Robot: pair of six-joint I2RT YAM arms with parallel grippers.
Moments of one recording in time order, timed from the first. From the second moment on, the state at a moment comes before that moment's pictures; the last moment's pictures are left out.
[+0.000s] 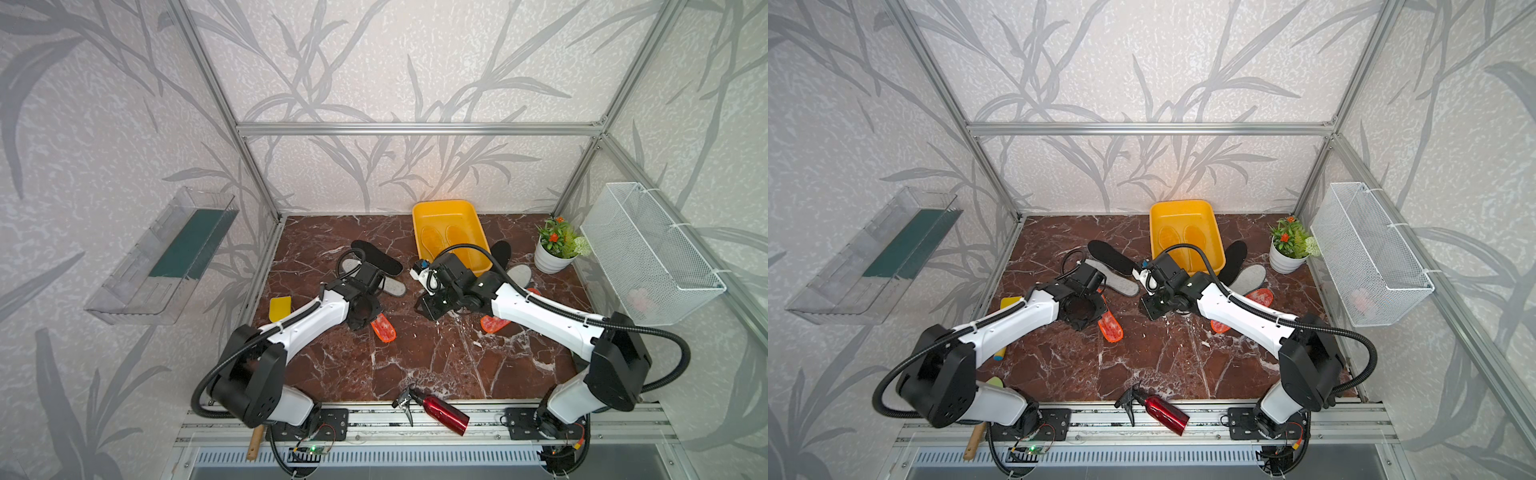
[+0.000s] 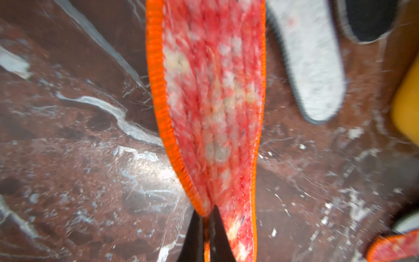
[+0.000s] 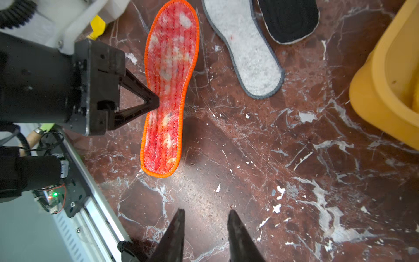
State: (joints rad) left arm -0.51 1.41 0.92 -0.72 -0.07 -1.04; right arm 0.79 1.56 1.23 -0.59 -0.24 0.24
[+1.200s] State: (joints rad) left arm -0.63 1.26 0.93 -0.16 0.19 -0.53; right arm 0.60 1.59 1.52 -0.66 -0.45 0.38
